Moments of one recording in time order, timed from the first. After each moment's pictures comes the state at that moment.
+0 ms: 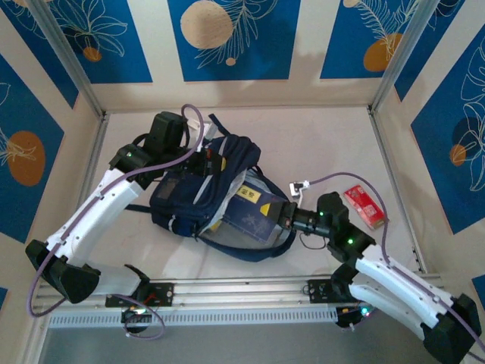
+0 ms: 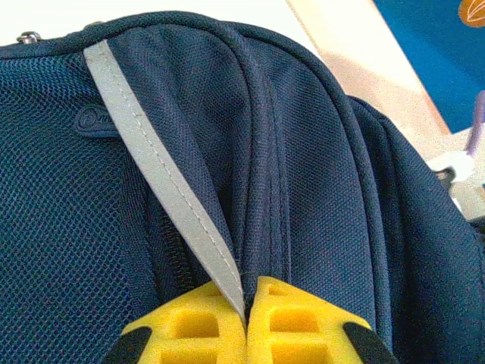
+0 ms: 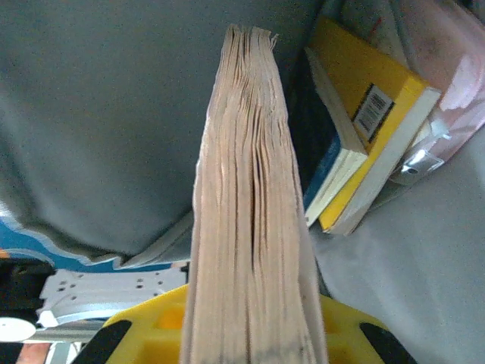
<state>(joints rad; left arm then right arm) -0.58 1.33 1.48 -0.83 0.44 -0.36 0.68 0.69 0.40 0.05 -0.46 1.13</state>
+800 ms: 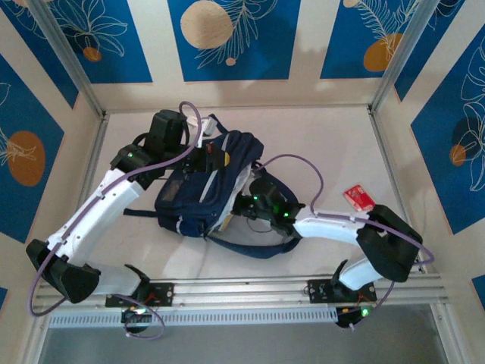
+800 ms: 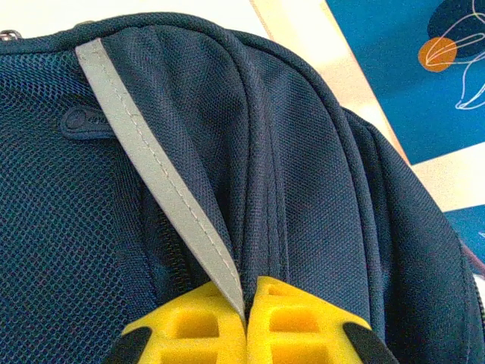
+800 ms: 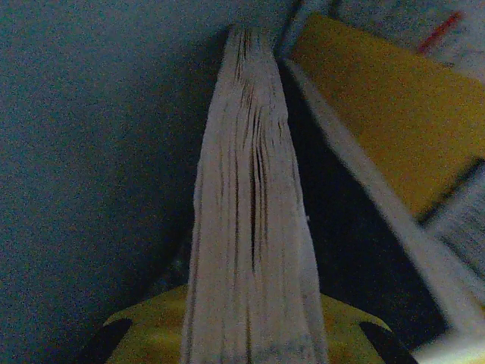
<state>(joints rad) -0.58 1.33 1.47 -0.76 0.48 -0.47 0.93 1.48 0.74 0.38 -0.15 1.03</state>
